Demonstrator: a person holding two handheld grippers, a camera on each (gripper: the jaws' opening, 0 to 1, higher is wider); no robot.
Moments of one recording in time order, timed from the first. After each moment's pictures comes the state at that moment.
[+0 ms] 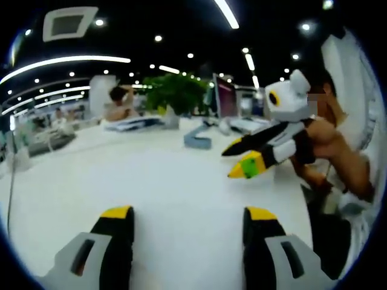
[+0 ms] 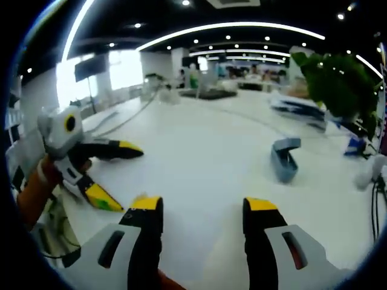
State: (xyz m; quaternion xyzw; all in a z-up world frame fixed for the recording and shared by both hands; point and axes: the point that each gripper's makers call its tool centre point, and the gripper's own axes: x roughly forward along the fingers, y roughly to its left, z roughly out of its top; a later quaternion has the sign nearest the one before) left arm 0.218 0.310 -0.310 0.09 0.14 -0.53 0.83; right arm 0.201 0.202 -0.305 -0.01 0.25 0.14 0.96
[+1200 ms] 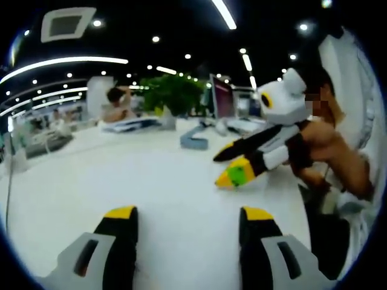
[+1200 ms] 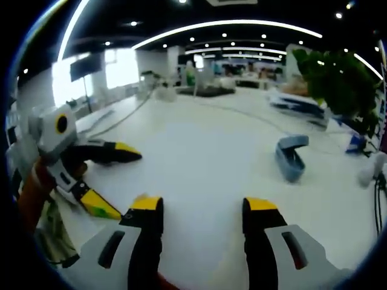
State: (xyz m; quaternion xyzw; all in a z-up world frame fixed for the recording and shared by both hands) left arm 0.215 0.305 -0.310 0.09 0.13 -0.54 0.83; right arm 0.206 0.209 -0.311 -0.01 0.26 0.13 0.96
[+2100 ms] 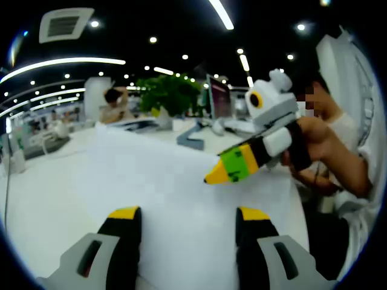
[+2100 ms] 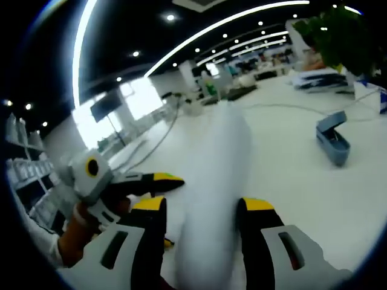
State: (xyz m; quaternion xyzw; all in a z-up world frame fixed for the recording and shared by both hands) left arm 0.212 0.301 -0.309 0.09 0.13 -0.55 0.82; right arm 0.218 0.265 -0.301 0.18 0.24 0.25 0.92
